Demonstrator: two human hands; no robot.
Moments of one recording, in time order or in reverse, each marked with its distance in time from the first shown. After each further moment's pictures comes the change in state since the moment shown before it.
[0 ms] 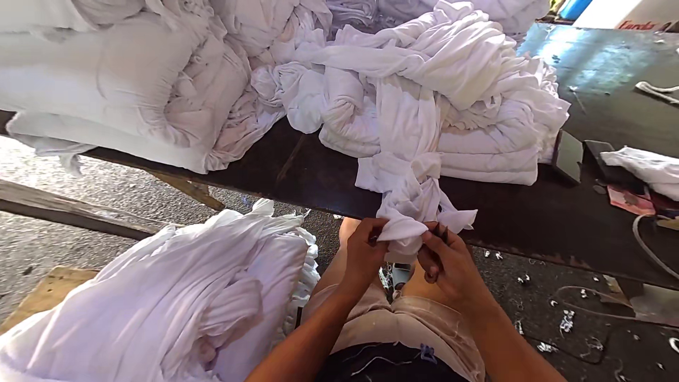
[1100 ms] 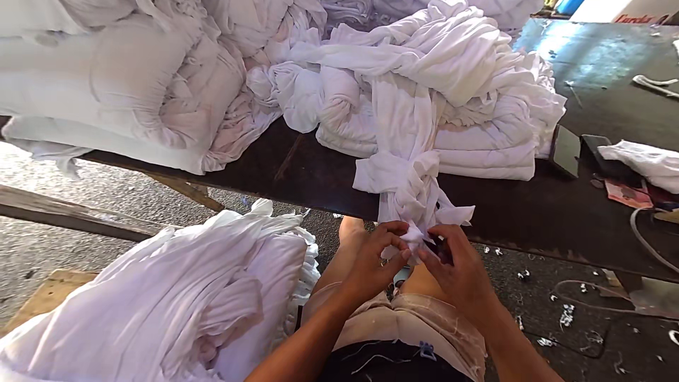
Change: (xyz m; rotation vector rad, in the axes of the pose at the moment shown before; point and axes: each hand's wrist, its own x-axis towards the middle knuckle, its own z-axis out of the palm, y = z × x) left_hand -0.010 0.015 -0.006 -0.051 -0.379 0.140; right_hand -0.023 -0.001 -0.012 -1.171 0.102 -0.601
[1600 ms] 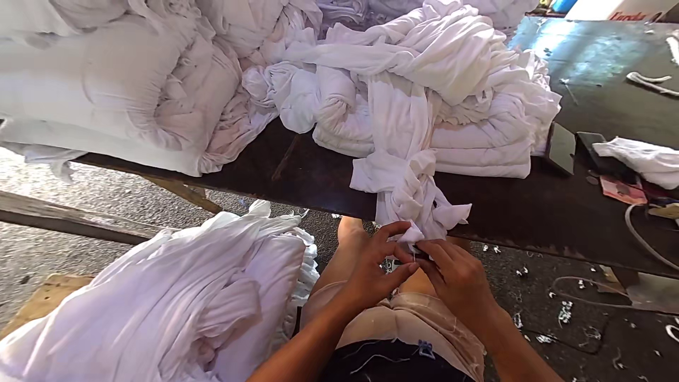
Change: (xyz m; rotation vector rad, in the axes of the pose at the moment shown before) left_hand -0.005 0.000 0.006 -0.041 -0.039 0.097; right_hand -0.008 0.001 0.001 -0.295 0.005 -0.237
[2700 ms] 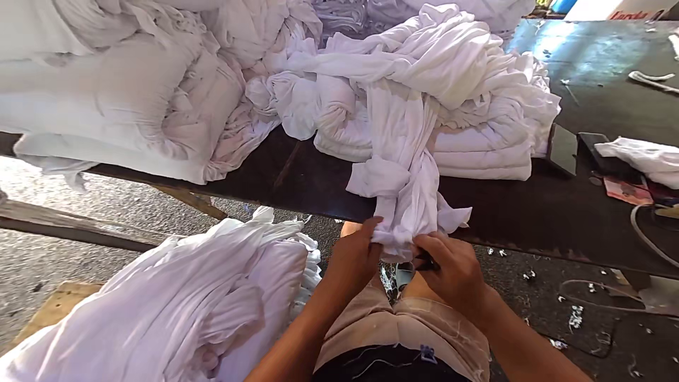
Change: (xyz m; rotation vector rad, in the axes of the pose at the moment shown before) left_hand 0.014 0.030 -0.027 0.806 0.038 -0.134; right_hand 0.036 -0.001 0.004 0.129 0.191 -0.196
